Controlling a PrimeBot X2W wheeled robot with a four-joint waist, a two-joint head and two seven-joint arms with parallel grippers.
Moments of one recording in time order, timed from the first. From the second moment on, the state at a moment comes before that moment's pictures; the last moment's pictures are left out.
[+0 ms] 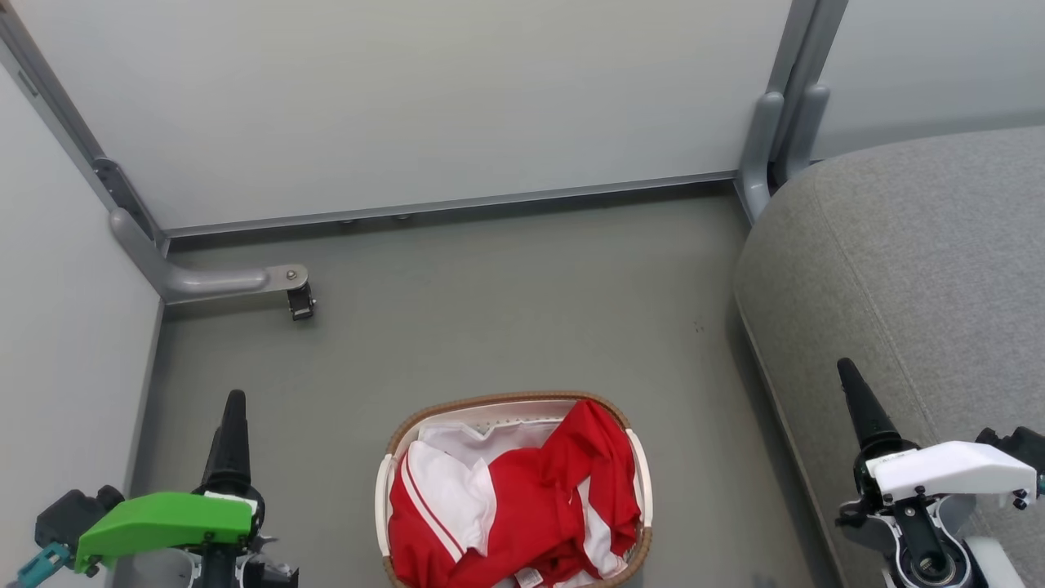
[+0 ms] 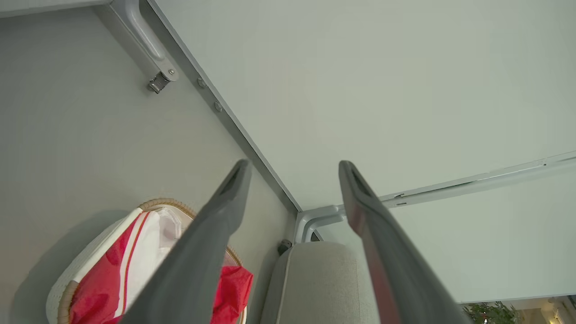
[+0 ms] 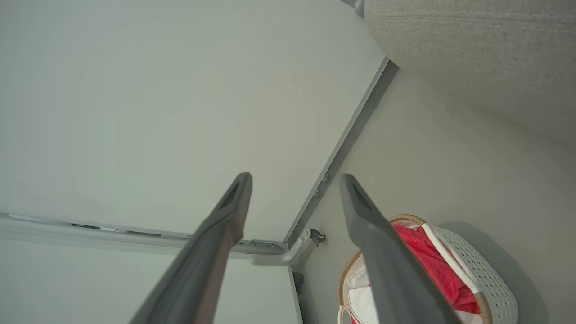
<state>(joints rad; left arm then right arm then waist) -0.08 0.05 0.07 0.29 -1.21 -0.11 0.02 -0.12 -0.08 -0.04 0.29 1.31 0.13 0.02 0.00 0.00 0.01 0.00</state>
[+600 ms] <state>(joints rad) -0.10 0.09 -0.02 0.31 -0.89 -0.06 -0.05 -0.16 -0.12 0.04 0.33 1.00 0.13 -0.05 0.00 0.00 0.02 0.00</state>
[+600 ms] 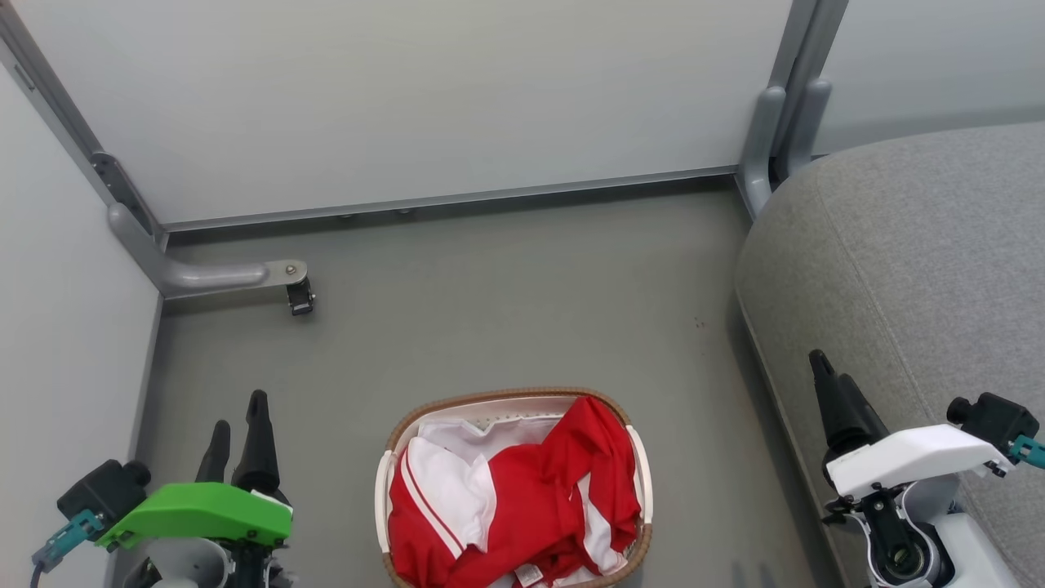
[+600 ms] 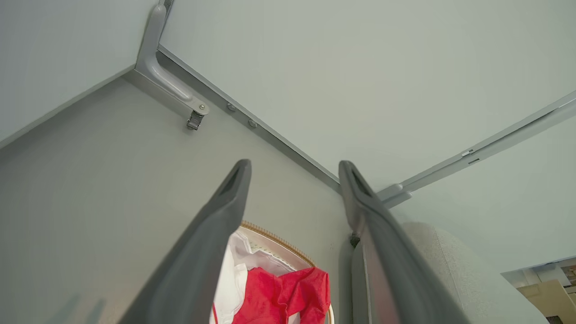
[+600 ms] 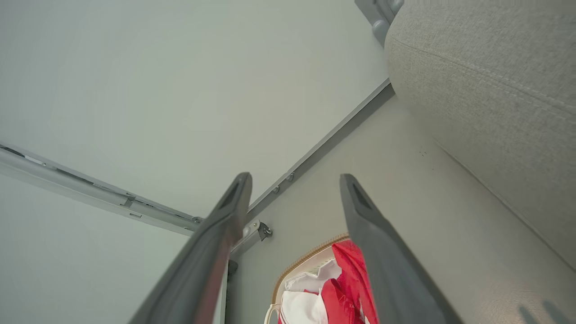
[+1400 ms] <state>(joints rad) -0.10 0.14 -0.13 0.33 -0.59 0.01 -0.12 -0.19 -0.13 0.09 0.37 0.68 0.13 -0.13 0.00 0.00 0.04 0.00</state>
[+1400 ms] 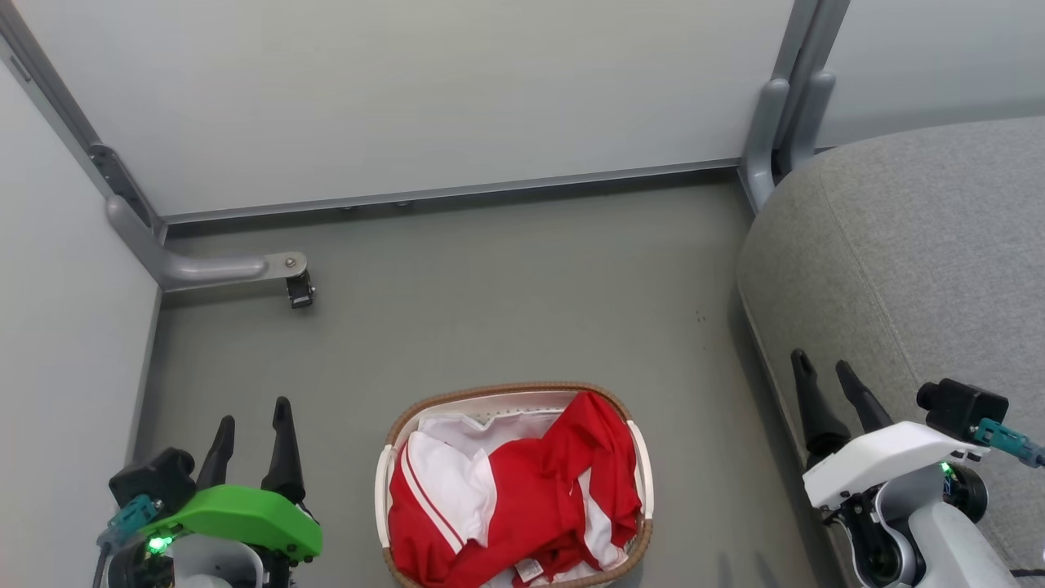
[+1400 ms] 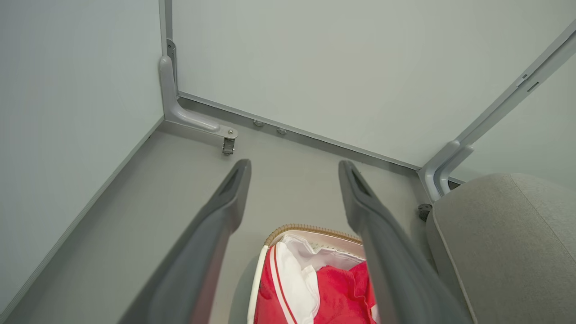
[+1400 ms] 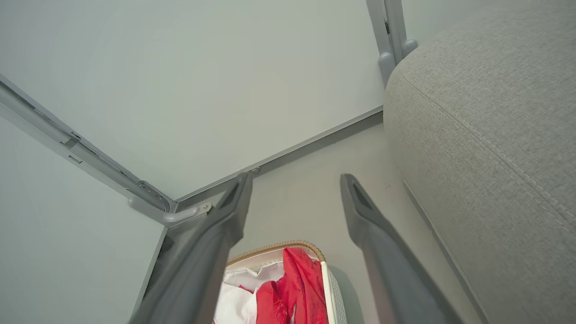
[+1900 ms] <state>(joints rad) -0.10 0.14 -0.13 0.33 -0.45 0.02 -0.16 -0.20 -0.14 0.11 0.40 0.53 0.13 -0.16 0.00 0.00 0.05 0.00</state>
